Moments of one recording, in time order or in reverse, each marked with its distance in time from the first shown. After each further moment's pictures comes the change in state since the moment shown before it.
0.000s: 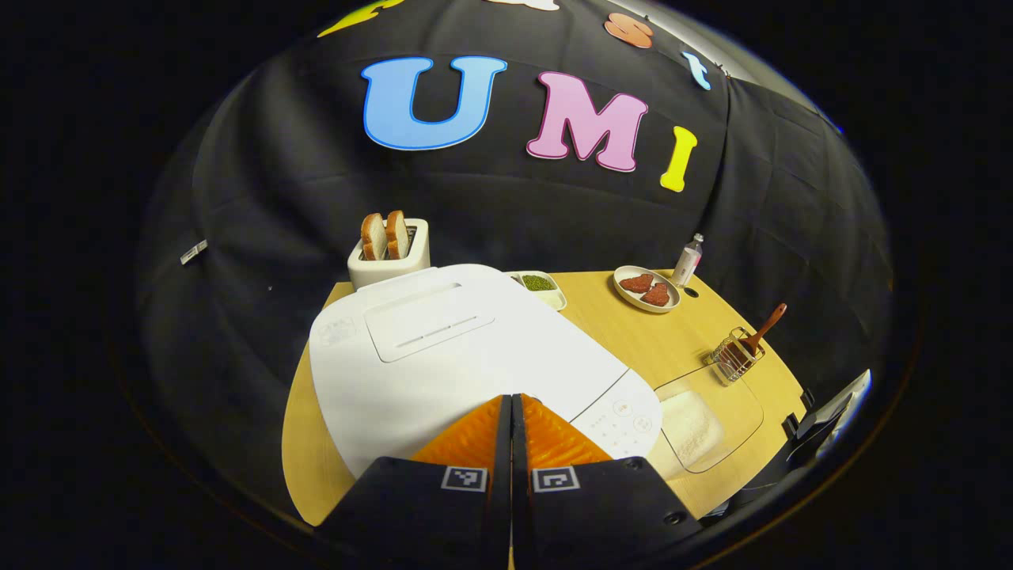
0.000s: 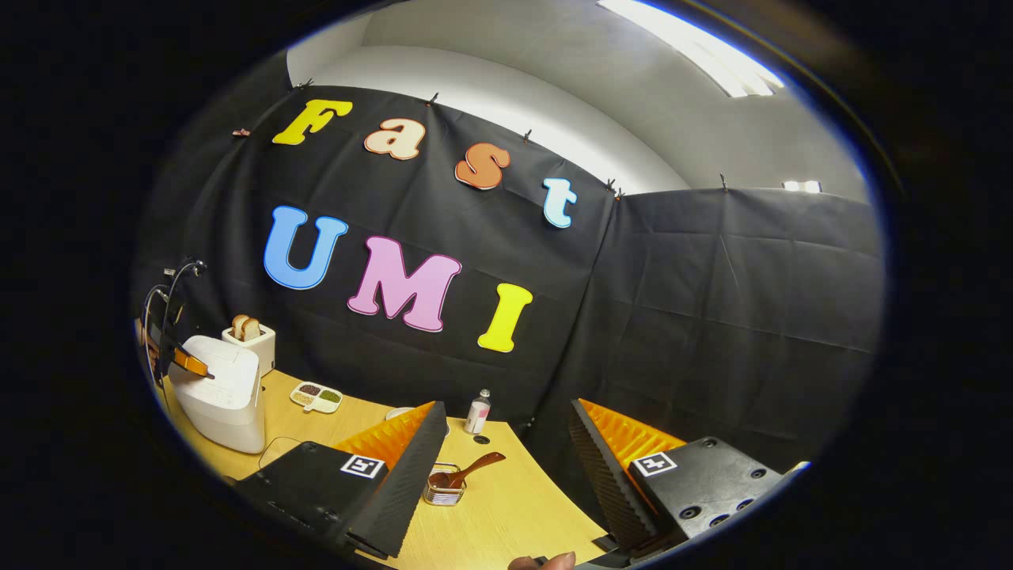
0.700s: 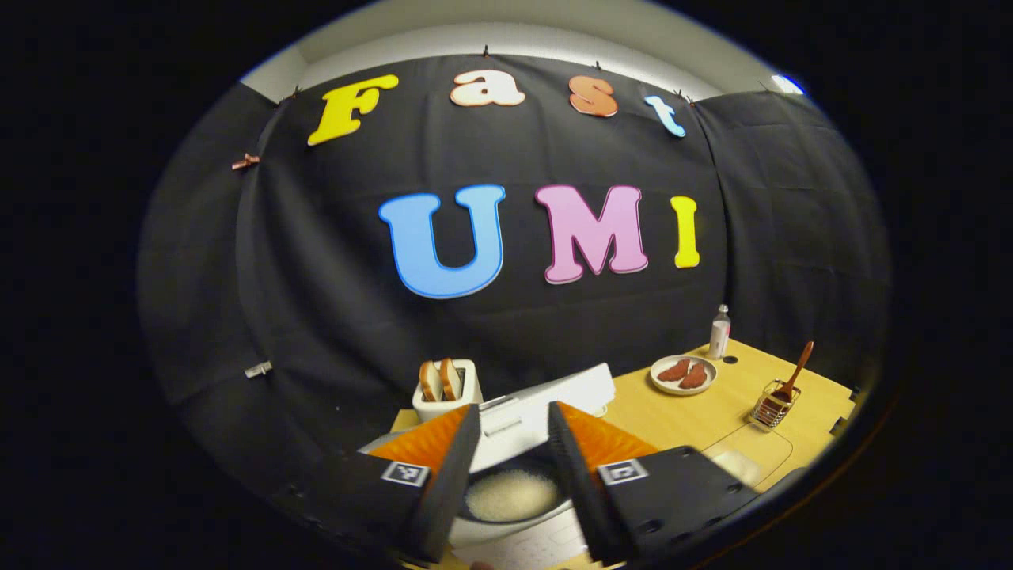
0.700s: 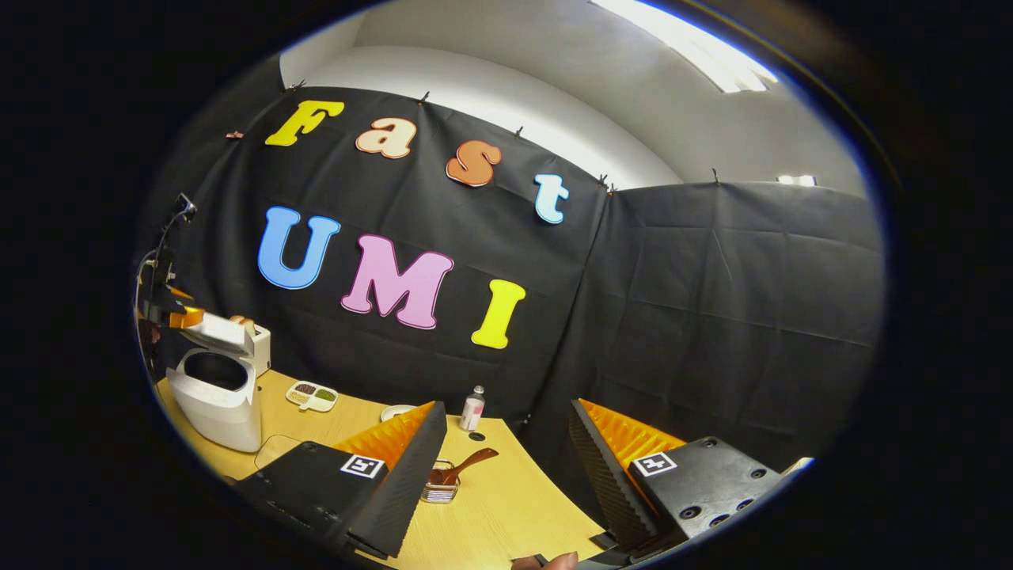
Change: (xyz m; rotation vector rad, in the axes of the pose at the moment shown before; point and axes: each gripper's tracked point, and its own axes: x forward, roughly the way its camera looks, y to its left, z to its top) left arm -0.090 -0.014 0.134 0.208 -0.490 0.216; right arm -0.004 -0.018 -0.007 0.024 0.011 -0.017
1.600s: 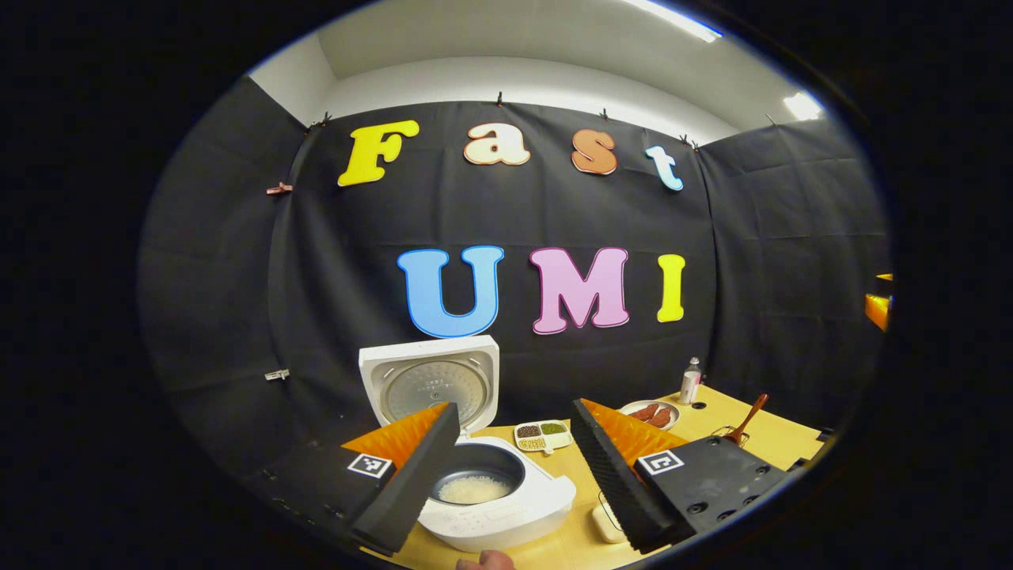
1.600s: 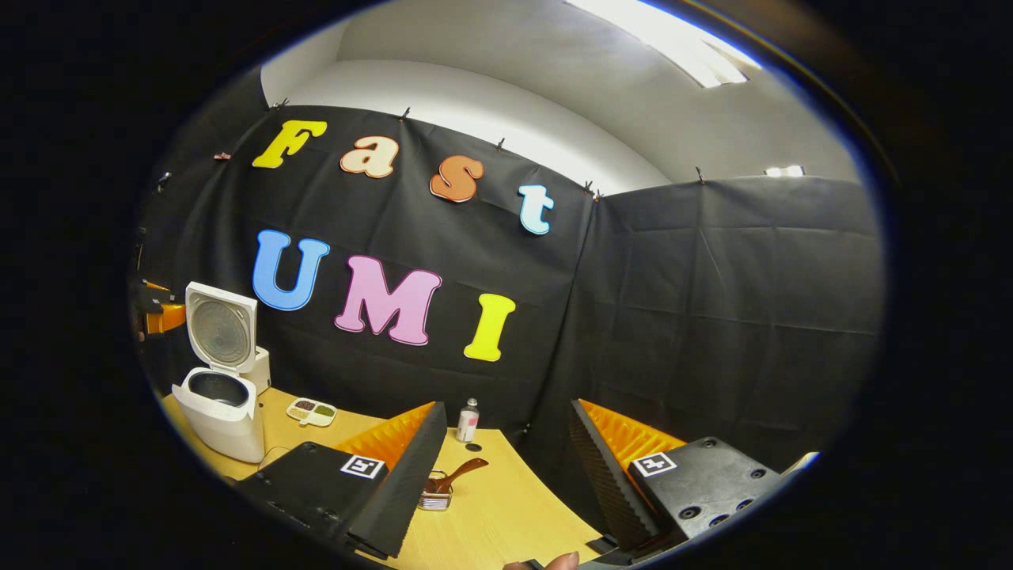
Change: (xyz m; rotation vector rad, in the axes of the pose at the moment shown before) left arm -0.121 -0.050 0.054 -0.102 -0.115 0.046; right arm -0.001 -0.030 0.017 0.056 -0.043 0.009
